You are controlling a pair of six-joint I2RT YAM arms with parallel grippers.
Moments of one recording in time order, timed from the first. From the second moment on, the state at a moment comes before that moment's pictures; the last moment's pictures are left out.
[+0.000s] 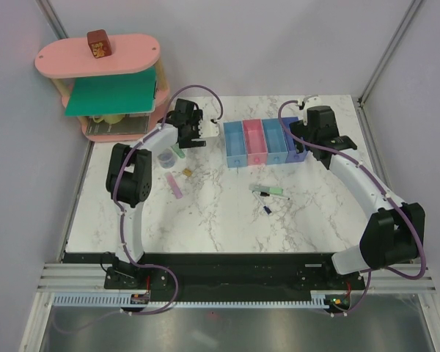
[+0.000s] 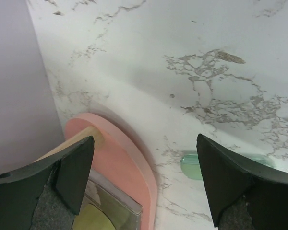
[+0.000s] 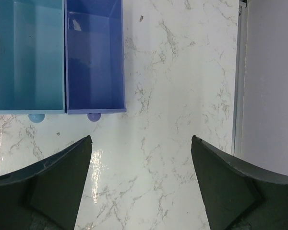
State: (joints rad) left arm -0.31 2.16 1.66 -0.36 -0.02 1.25; right arm 0.23 1.45 1.20 -0.40 0.34 -0.15
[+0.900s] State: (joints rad) left arm -0.31 2.12 1.62 -0.63 -0.04 1.53; right arm 0.23 1.44 1.20 -0.42 0.33 -0.14
